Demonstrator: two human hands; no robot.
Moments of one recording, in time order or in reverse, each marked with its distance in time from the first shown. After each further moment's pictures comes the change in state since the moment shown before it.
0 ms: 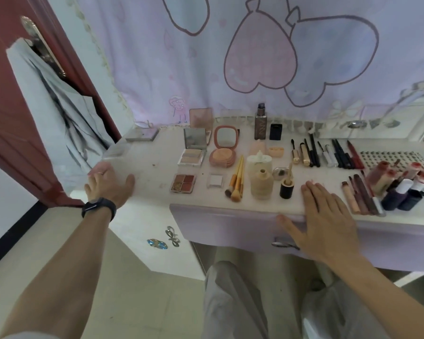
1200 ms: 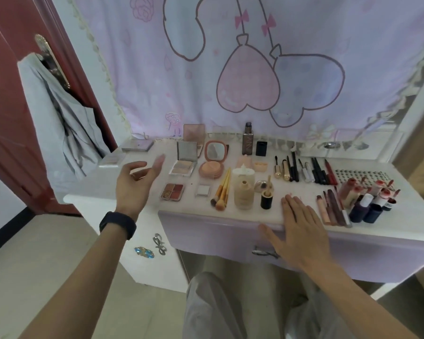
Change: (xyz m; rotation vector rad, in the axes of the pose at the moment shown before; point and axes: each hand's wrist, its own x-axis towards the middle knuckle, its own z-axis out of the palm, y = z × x) left_hand -0.116 0.103 -0.066 -1.149 -0.036 -0.012; right_hand -0.002 0.007 -0.007 0.139 -0.024 -0.048
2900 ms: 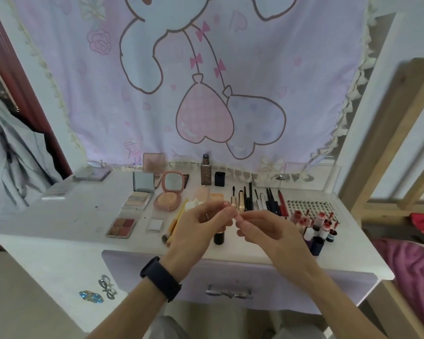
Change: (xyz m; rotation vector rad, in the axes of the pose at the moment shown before) left_hand -0.127 0.064 0.154 -0.186 -0.656 0.087; right_hand 0.009 0.020 -0.126 1.220 -0.077 0.015
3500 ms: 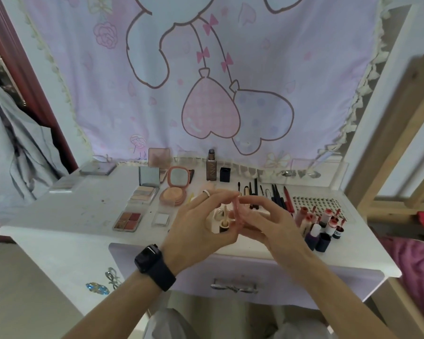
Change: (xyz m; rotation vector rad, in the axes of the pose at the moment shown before) left_hand -0.006 0.005 -0.020 0.649 0.026 0.542; right_hand 0.015 -0.008 0.016 0.364 -0.048 0.097
